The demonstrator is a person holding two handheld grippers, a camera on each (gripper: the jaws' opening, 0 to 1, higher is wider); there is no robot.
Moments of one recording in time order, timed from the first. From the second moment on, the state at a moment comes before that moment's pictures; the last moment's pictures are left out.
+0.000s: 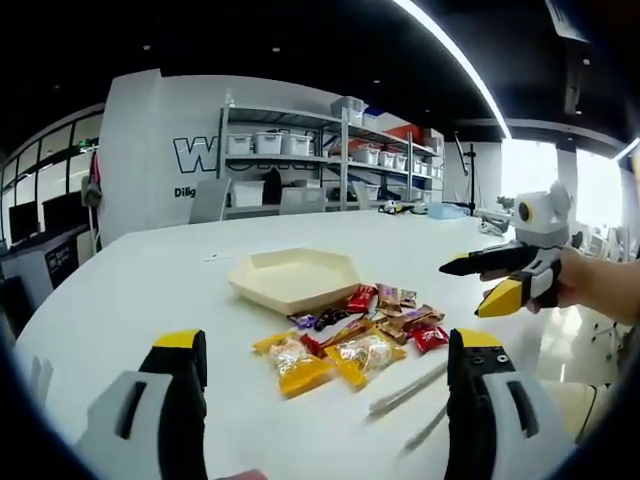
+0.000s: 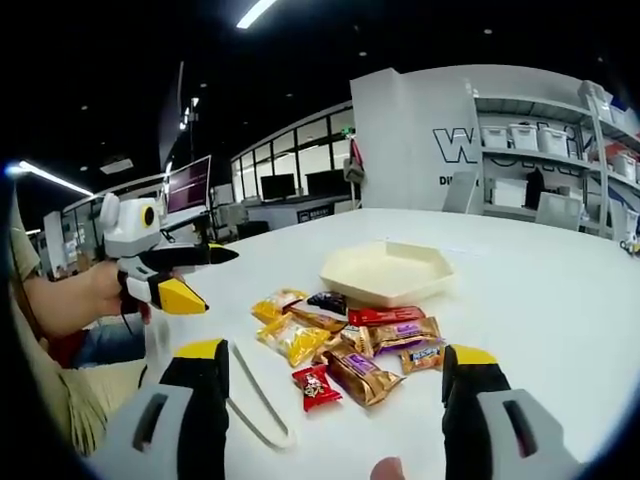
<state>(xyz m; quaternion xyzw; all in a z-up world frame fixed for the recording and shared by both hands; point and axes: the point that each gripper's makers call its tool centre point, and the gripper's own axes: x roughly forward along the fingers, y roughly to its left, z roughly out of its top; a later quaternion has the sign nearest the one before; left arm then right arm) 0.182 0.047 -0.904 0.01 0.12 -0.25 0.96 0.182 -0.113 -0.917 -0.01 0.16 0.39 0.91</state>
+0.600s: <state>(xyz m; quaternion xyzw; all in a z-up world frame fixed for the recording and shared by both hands) 0.180 0.043 -0.910 0.02 0.12 -0.25 0.96 0.180 -0.110 -0.919 -0.01 0.15 0.40 0.90</state>
